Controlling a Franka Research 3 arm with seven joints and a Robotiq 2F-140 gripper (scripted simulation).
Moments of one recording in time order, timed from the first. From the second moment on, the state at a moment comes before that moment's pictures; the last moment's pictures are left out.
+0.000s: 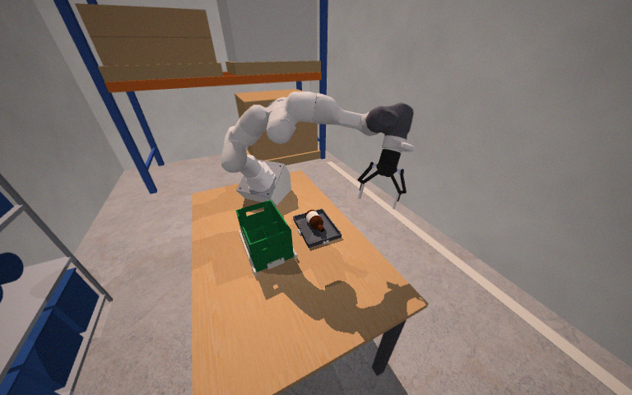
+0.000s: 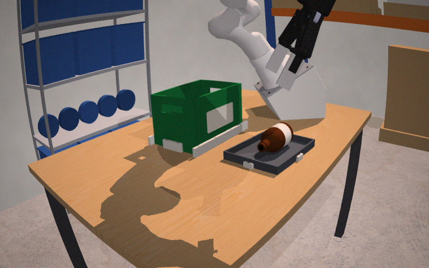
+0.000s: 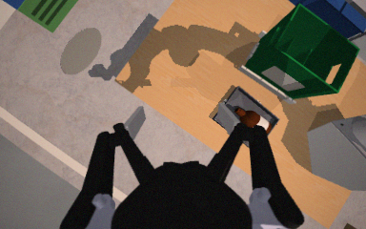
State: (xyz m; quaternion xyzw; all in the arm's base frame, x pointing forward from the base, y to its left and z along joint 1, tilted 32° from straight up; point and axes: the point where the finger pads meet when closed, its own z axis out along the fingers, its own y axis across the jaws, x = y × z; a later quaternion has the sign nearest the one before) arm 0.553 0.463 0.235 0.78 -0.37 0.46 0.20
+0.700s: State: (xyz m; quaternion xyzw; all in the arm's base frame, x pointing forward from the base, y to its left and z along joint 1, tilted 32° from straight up) arm 0.552 0.462 0.235 0.78 -0.37 0.46 0.20
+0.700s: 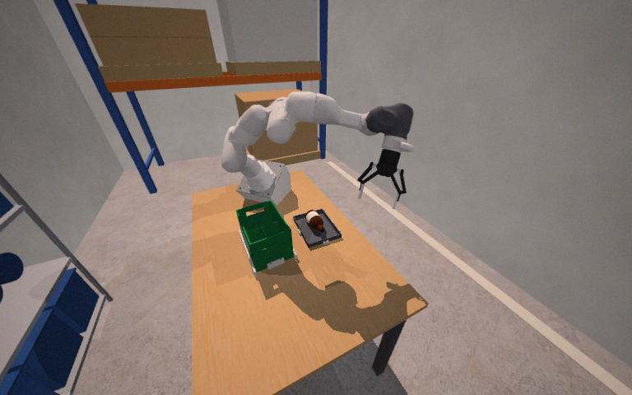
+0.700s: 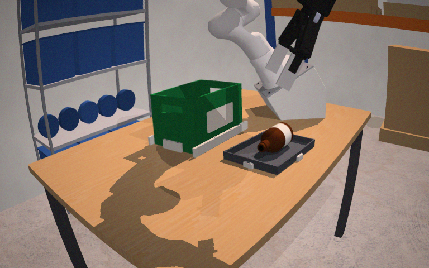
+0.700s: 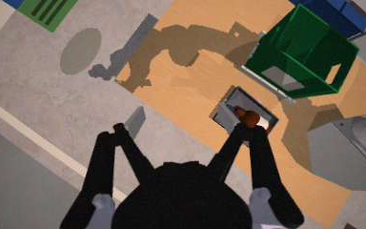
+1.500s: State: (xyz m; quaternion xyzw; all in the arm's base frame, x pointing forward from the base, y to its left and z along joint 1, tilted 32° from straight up) arm 0.547 0.428 0.241 0.73 -0.50 0.46 0.12
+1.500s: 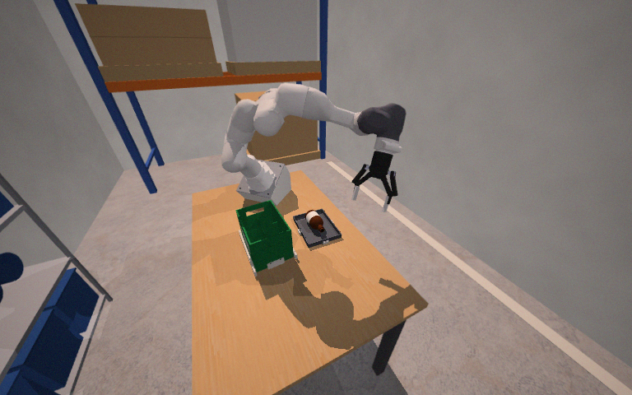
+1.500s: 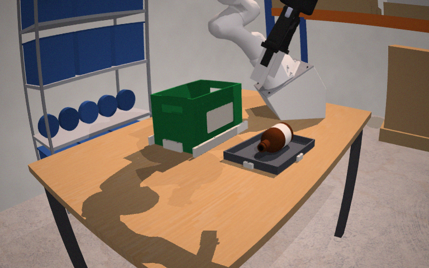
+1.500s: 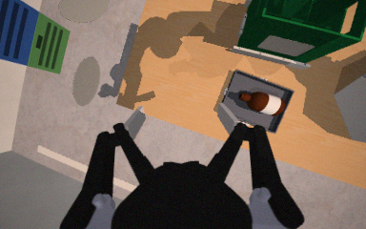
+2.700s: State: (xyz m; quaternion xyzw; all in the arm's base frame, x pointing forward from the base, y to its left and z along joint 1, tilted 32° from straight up) arm 0.526 0.383 0.234 0.60 -0.68 0.44 -0.01
